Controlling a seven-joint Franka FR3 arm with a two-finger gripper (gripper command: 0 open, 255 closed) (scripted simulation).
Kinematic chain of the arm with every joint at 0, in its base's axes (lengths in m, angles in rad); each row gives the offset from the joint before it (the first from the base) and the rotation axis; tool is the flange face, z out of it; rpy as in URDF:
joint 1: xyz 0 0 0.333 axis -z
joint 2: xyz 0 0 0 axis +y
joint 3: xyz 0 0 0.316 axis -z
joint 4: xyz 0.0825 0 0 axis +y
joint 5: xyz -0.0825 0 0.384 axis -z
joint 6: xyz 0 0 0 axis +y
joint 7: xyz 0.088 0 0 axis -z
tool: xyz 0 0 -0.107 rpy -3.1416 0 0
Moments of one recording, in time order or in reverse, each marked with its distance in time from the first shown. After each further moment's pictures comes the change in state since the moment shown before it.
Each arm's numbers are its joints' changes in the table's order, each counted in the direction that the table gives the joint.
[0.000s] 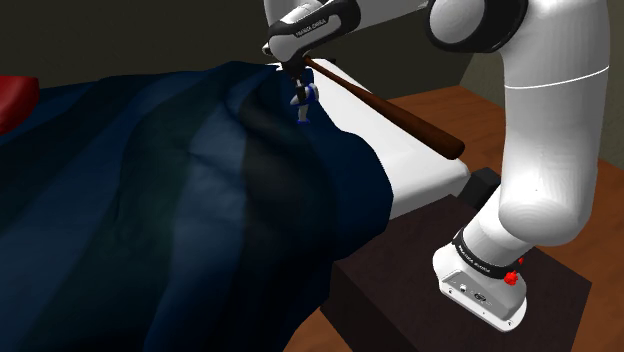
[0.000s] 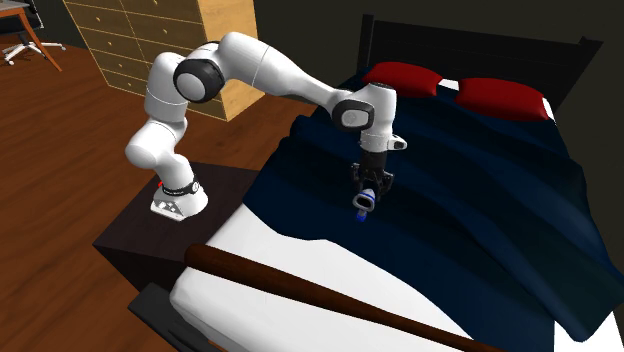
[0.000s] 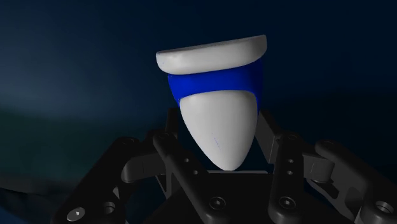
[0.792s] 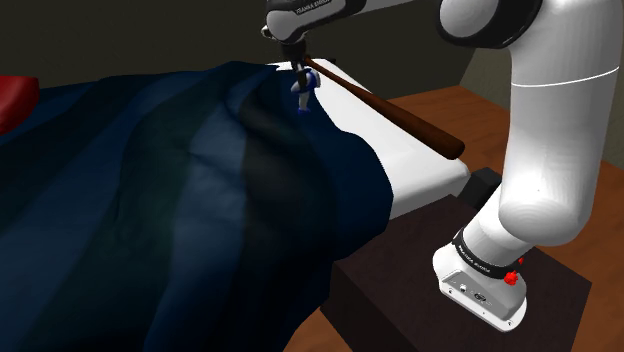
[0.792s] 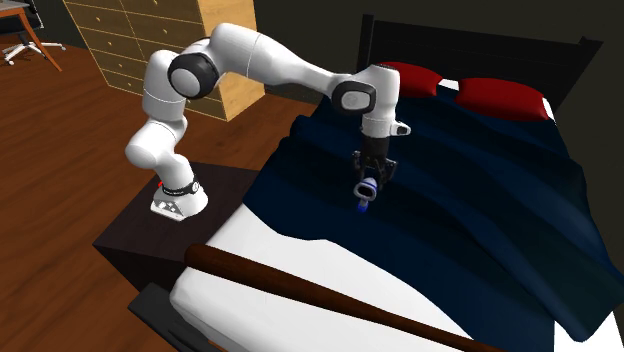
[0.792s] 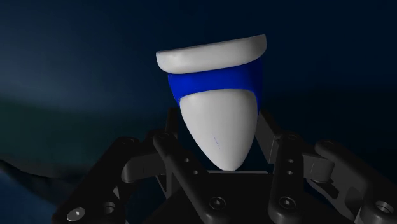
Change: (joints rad) arm -0.001 -0.045 -0.003 -0.058 -0.011 0.101 -0.029
